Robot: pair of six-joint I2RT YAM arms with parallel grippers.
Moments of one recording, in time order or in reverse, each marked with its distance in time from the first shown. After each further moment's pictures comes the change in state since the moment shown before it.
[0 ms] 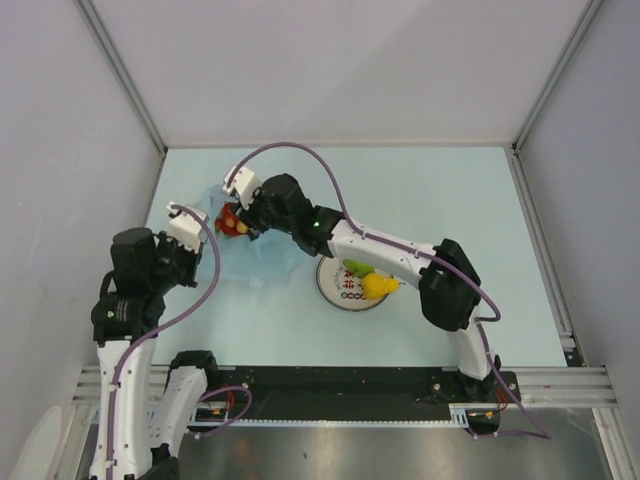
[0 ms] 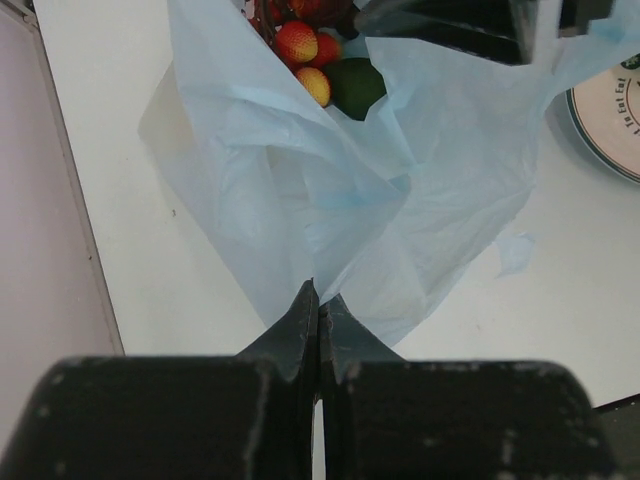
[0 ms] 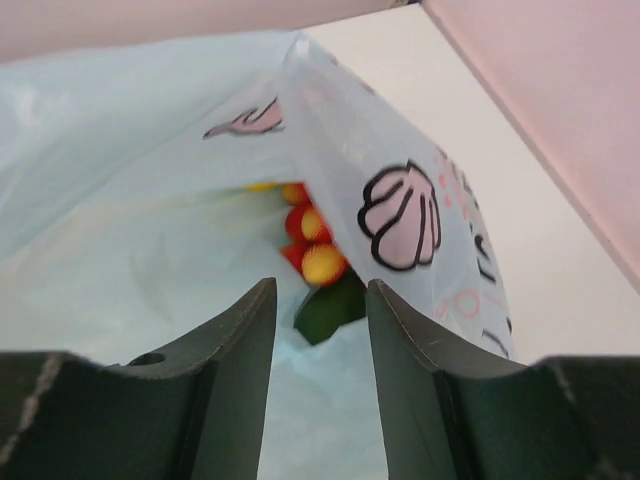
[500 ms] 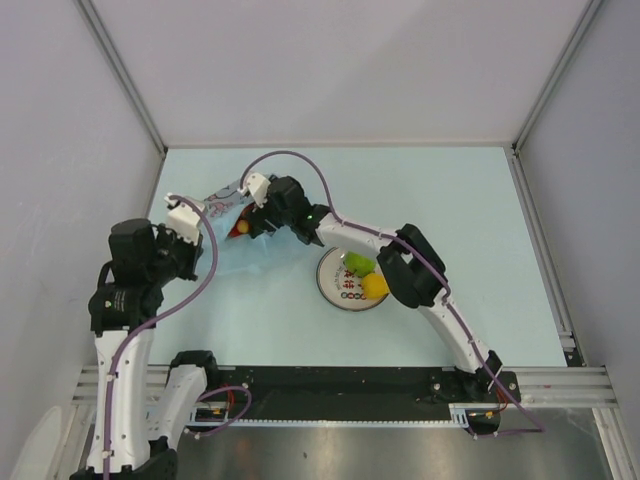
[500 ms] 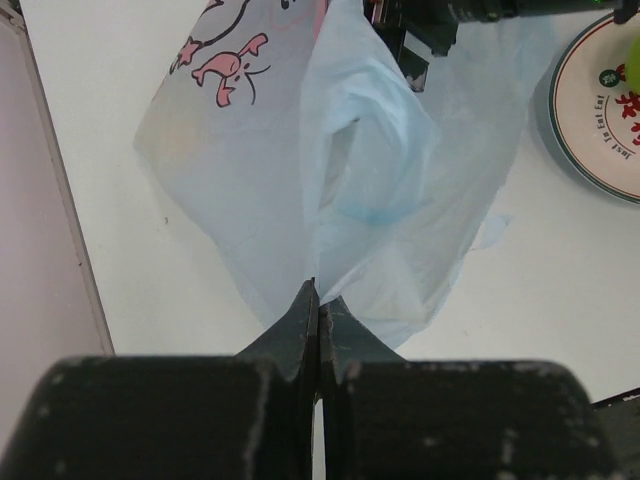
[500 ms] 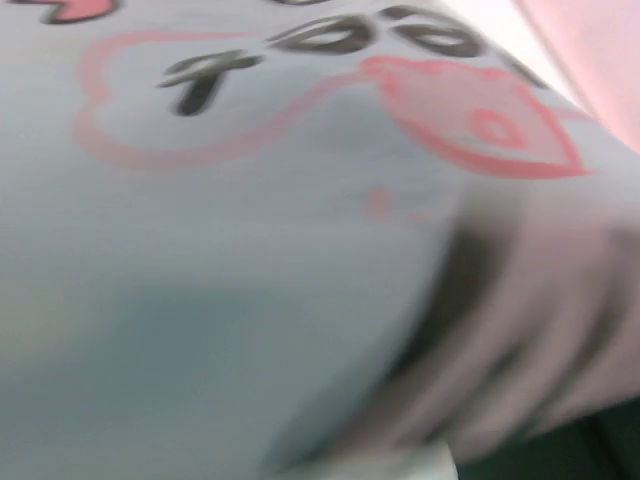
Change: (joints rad) left arm 0.000 0.056 0.061 -0.013 0.019 -0.027; right arm -0.118 0.338 0.158 0.024 0.053 -0.076
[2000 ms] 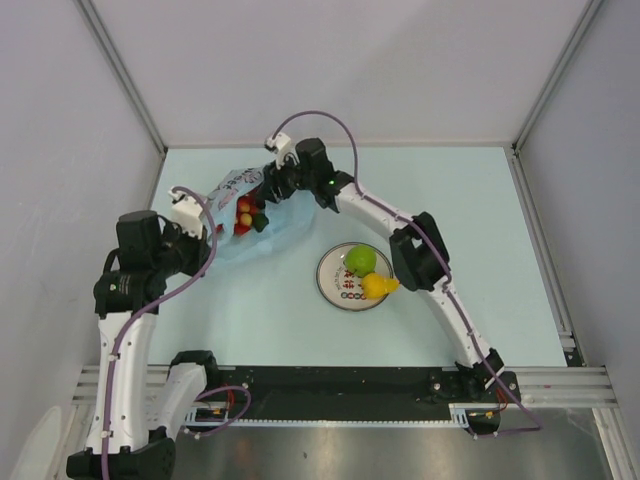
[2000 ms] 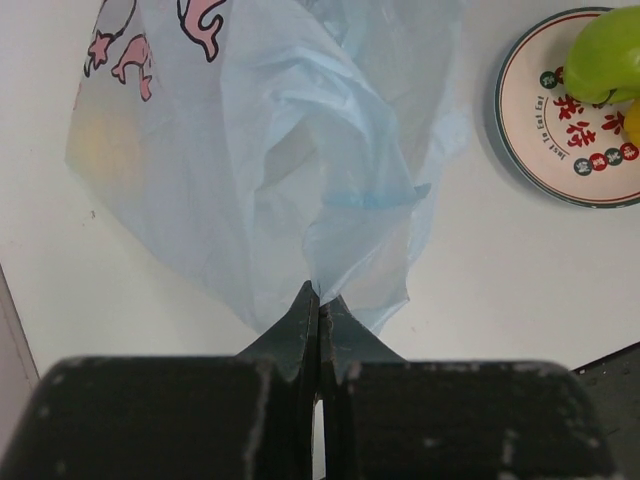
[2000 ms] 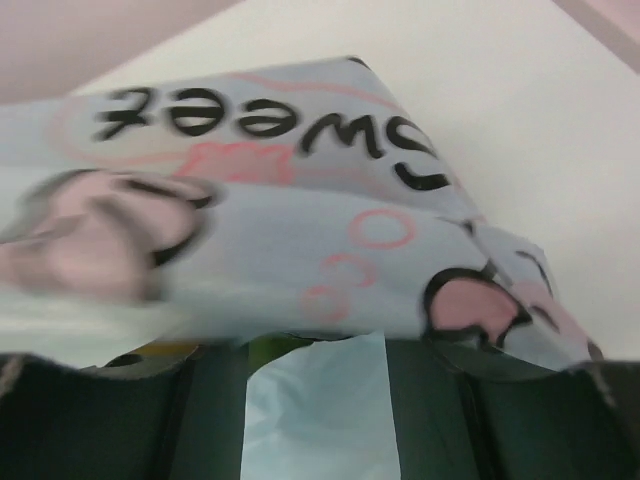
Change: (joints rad) left arm 0.000 0.068 0.002 -0.017 0.079 -0.080; right arm -0.179 0.171 0.332 -0.041 -0.518 0.326
